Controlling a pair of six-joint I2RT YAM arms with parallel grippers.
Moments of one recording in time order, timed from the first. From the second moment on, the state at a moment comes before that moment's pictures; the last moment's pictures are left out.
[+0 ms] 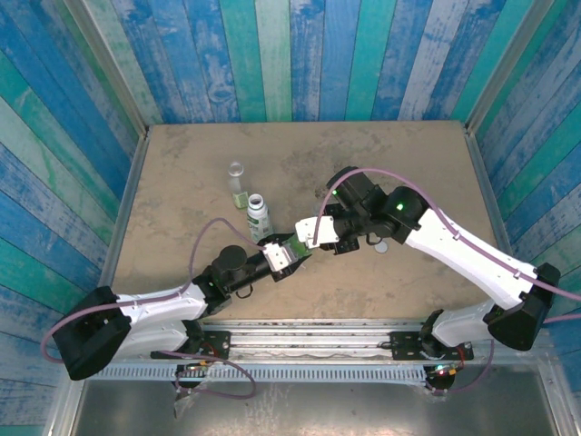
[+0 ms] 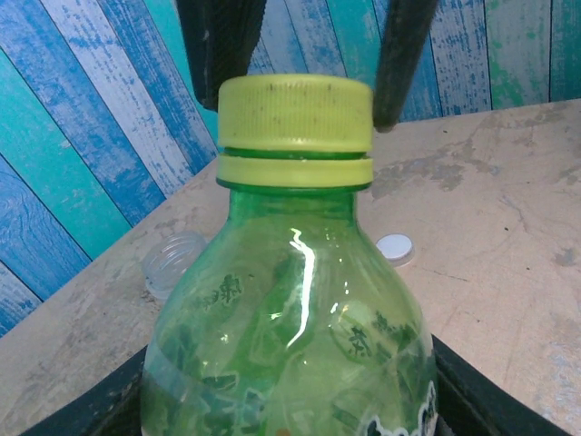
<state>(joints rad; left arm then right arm) -0.90 1.08 0.23 0.78 0.13 0.37 0.88 1.36 1.39 -0.98 -0.23 -0.99</state>
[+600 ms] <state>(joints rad) -0.88 1.08 0.23 0.78 0.07 0.35 0.89 1.36 1.35 -0.87 -0.17 0.11</state>
